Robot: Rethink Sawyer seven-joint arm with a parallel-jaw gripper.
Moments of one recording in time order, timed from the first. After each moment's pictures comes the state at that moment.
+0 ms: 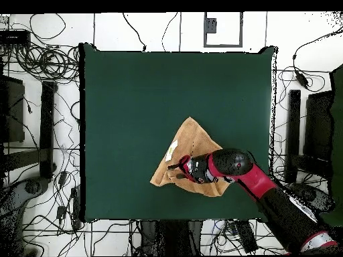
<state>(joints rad) -0.98 -0.23 0.56 1.81 -0.14 0.88 2.01</state>
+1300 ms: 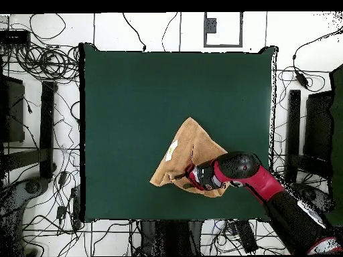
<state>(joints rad) -0.98 -0.27 0.52 1.80 -0.20 0.98 2.01</state>
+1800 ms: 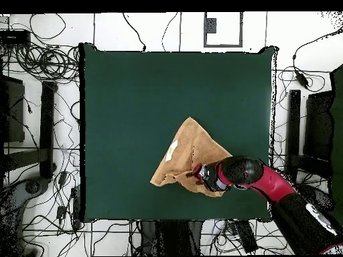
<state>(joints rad) -0.97 -0.34 0.49 1.80 -0.34 0.85 2.01</state>
